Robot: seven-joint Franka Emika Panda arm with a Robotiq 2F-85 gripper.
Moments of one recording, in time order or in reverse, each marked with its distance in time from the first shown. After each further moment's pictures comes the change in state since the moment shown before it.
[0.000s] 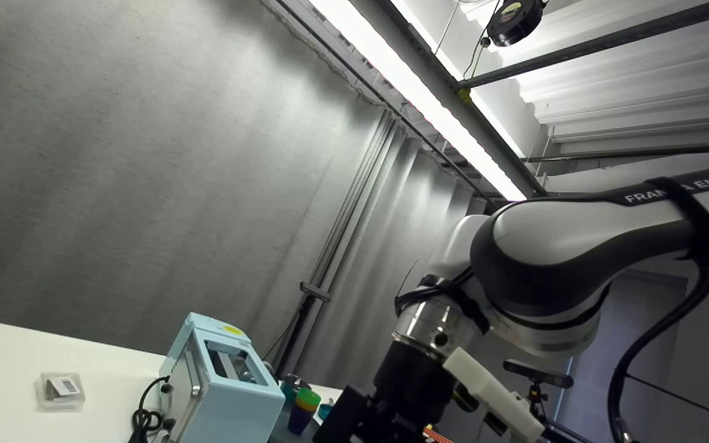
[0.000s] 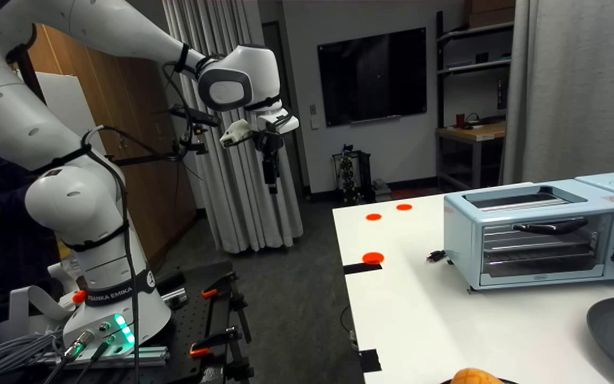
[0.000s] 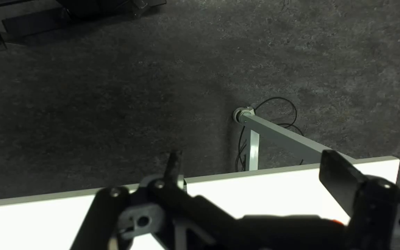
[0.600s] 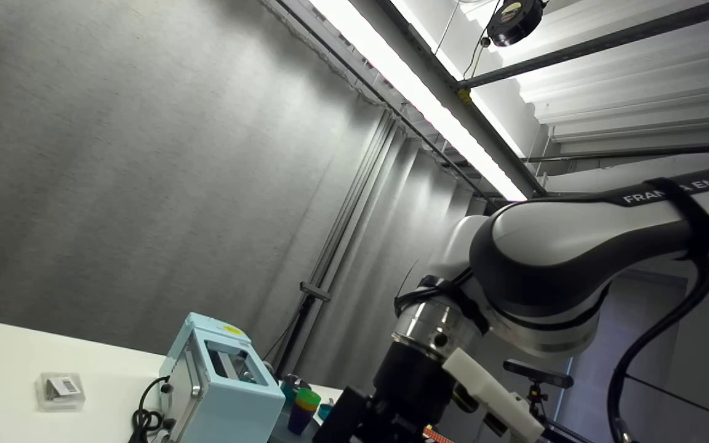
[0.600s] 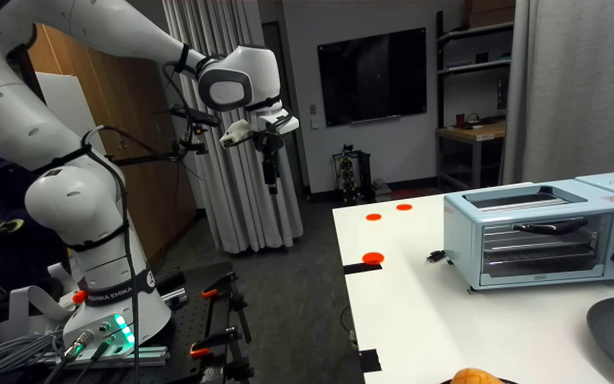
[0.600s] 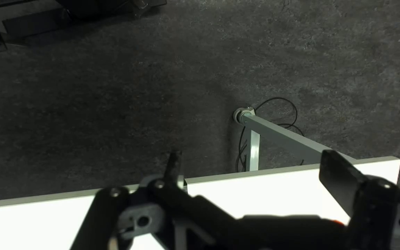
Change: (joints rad) arm -0.001 0.002 0.000 0.000 0.000 0.000 0.000
